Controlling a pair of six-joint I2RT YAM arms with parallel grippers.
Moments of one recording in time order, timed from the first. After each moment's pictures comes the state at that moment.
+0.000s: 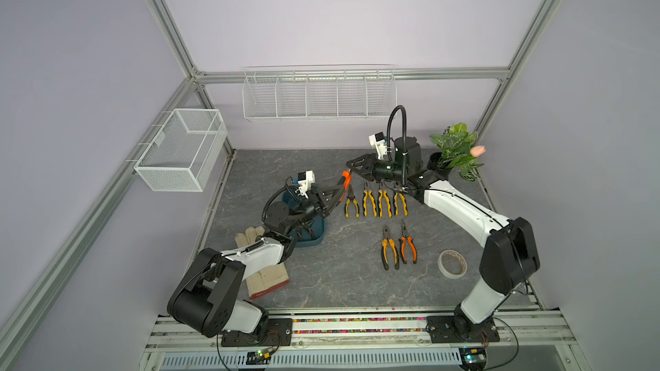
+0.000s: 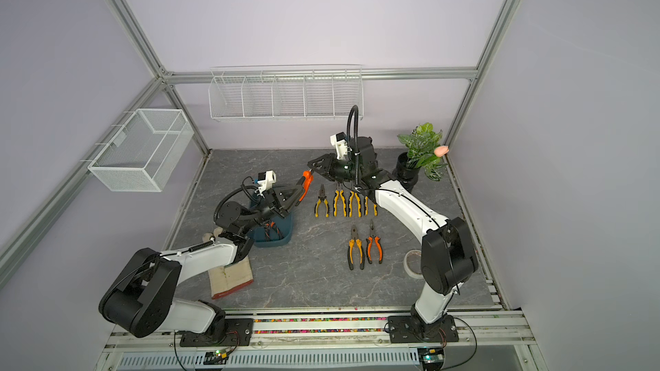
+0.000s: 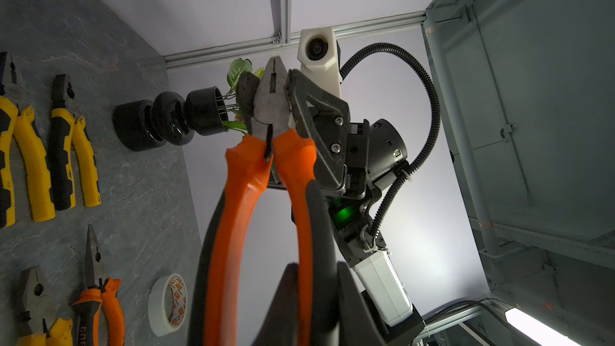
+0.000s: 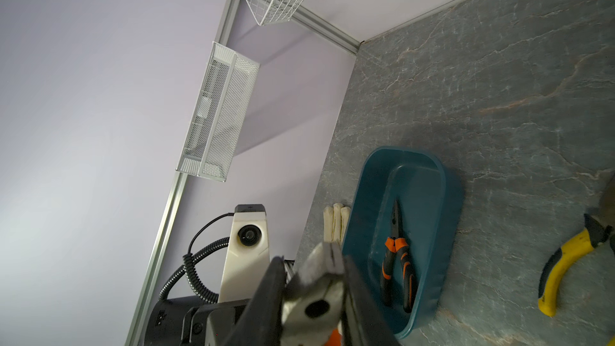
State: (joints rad) left arm -0.49 1.43 0.55 1.19 0.65 -1.58; right arm 0.51 1.71 1.41 -0.03 -0.64 0.91
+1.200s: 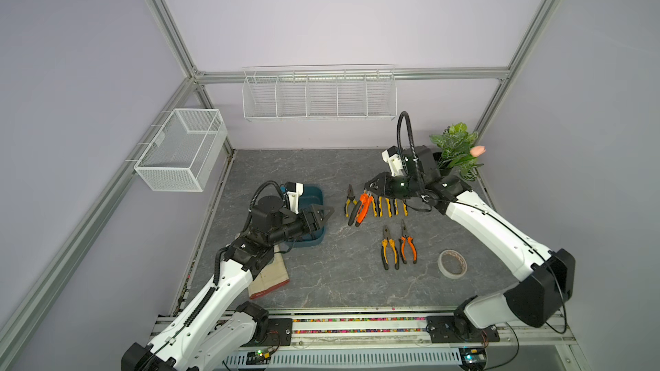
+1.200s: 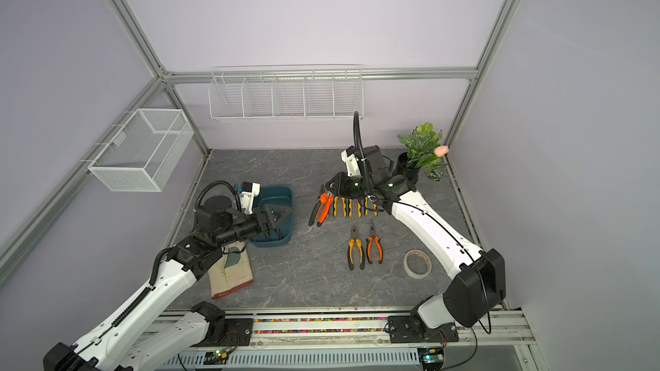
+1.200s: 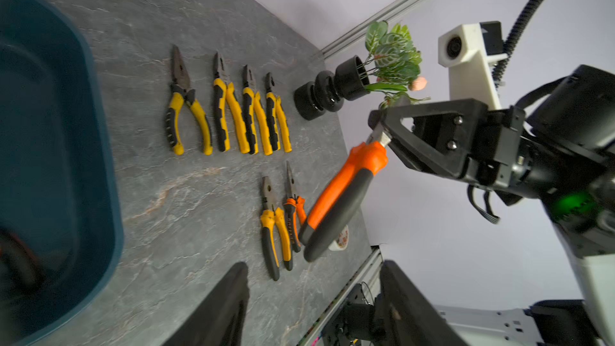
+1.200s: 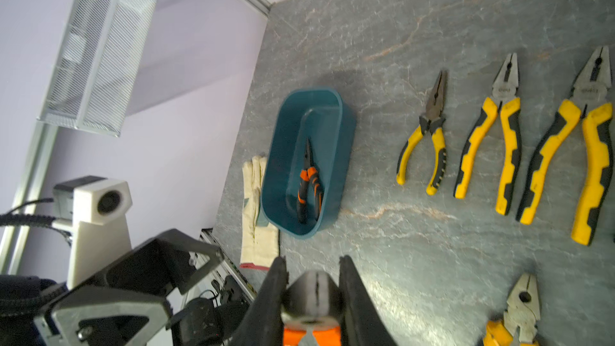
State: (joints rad) left arm -0.49 0.91 0.73 -0.21 0.46 -0.82; right arm 0.58 1.47 1.36 -0.59 -0.38 0.62
